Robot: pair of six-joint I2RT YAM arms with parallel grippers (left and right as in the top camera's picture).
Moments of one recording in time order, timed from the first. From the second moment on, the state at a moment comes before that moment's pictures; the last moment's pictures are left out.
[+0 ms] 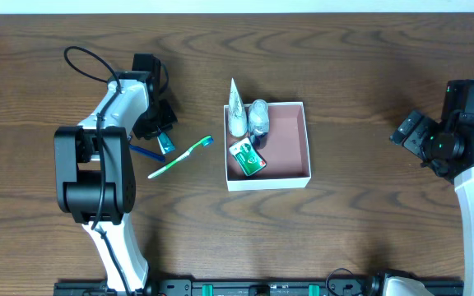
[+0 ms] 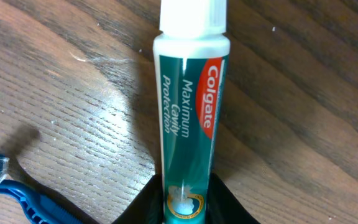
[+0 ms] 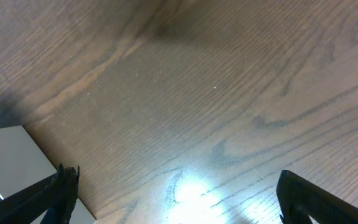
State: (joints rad) left arm -0.03 2.09 1.45 -0.86 -0.03 -0.52; right arm -0.16 1.28 1.23 -1.11 0.12 0.52
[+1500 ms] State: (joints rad) left arm -0.79 1.50 1.45 -0.79 -0.12 -0.41; right arm -0.16 1.28 1.23 -1.11 0.12 0.52
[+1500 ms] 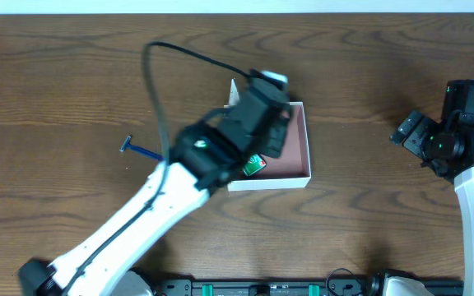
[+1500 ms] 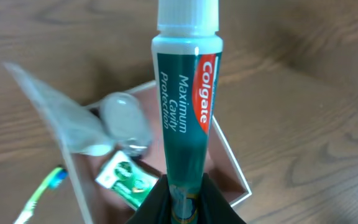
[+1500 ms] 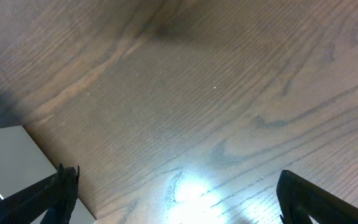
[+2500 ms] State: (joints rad) left arm -0.85 1.94 1.45 -0.73 -0.18 -0.78; right arm -0.16 1.28 1.23 -1.11 0.12 0.52
